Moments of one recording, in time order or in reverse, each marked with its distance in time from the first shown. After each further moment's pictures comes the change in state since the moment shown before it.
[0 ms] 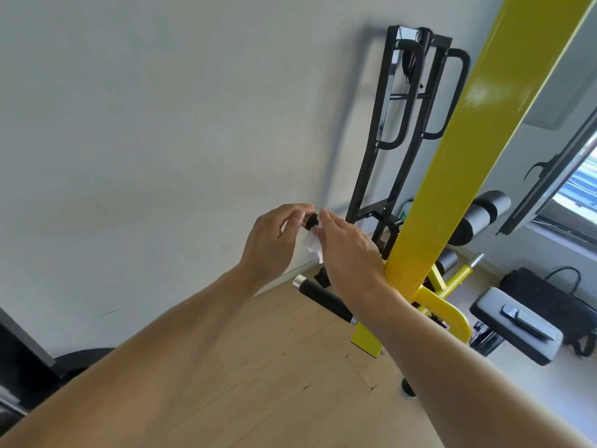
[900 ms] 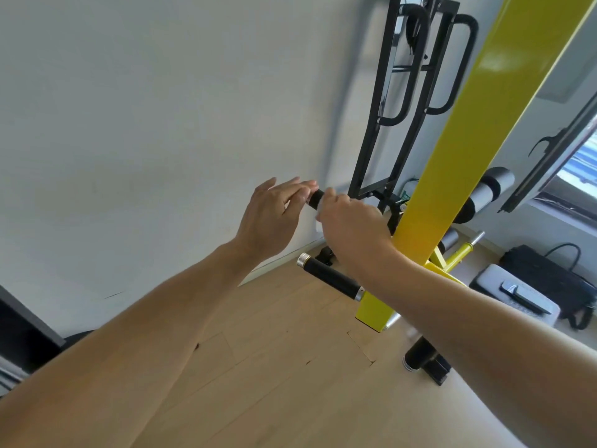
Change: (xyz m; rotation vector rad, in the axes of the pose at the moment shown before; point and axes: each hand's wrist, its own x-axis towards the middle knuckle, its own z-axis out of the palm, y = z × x) left_hand 0.005 -0.006 -0.001 0.214 -0.085 0.087; right_hand 0.000 -0.004 -0.016 -0.449 -0.114 -0.081
